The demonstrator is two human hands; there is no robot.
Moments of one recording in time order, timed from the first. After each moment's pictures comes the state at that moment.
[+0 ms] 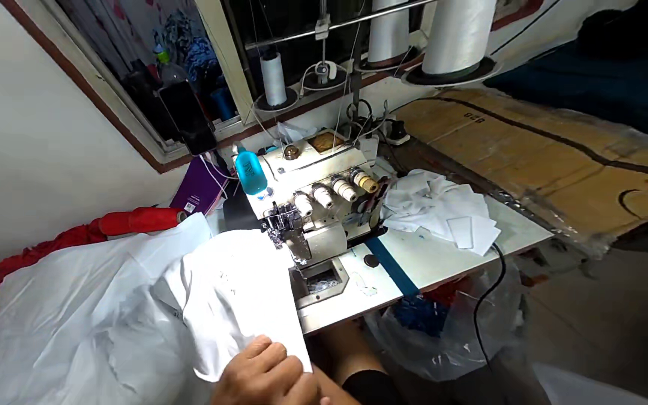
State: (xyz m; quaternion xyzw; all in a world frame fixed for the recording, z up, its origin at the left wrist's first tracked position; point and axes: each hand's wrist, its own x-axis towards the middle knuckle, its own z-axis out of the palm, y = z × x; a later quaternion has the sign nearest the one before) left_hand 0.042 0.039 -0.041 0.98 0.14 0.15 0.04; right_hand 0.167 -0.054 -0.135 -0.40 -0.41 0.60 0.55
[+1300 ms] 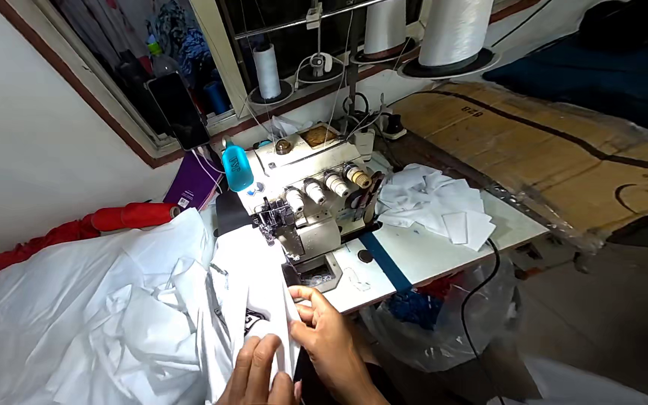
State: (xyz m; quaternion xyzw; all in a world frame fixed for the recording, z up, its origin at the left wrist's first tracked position) left_hand 0.036 0.012 -0.087 0.94 0.30 0.15 0.01; right_hand 0.188 0.015 -0.152 -0.55 -0.29 0.50 0.61
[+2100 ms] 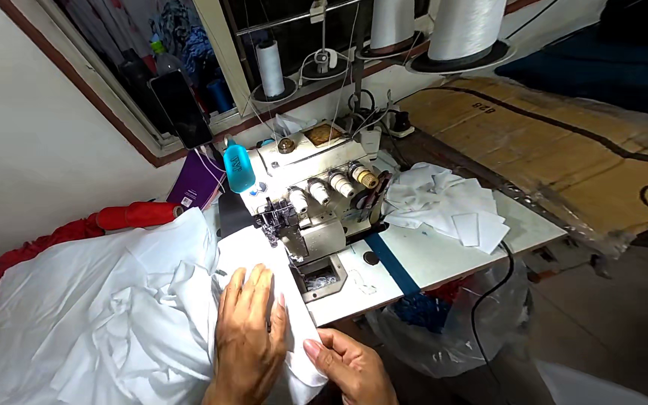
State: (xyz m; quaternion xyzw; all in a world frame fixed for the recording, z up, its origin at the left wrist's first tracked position) left_hand 0.067 0.082 -0.118 0.88 0.38 0.29 -0.01; right_hand 0.186 -0.031 -0.150 -0.52 -0.22 0.50 0.66
